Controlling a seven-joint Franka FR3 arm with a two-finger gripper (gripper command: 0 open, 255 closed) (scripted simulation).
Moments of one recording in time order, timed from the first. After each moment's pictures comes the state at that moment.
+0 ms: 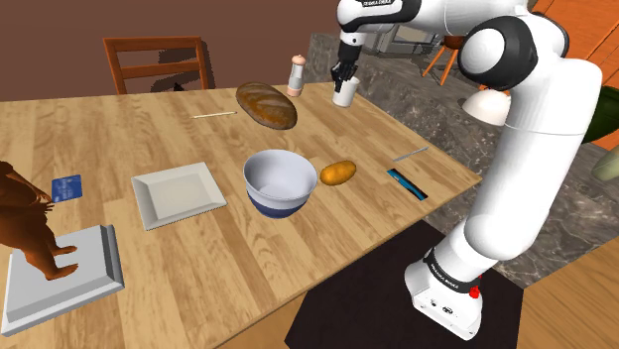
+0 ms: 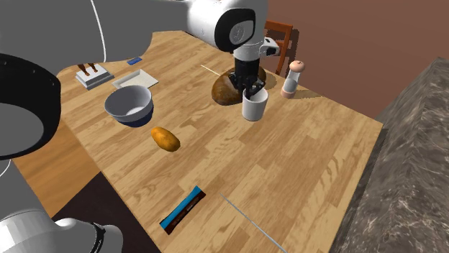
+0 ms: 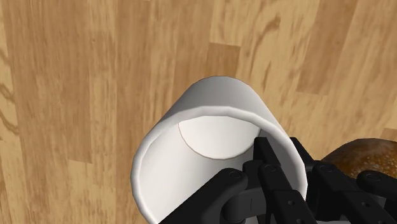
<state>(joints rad) -0.16 0.36 -0.21 -1.50 0.02 1.88 -0.28</state>
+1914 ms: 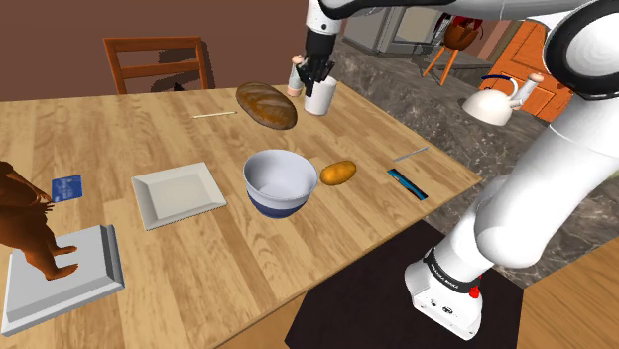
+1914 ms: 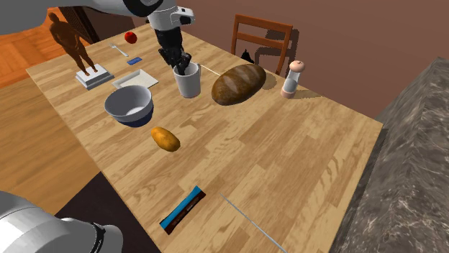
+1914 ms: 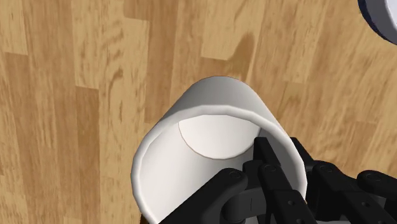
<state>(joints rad) 0.10 0.04 -0.05 -1.78 -0.06 1.83 0.14</state>
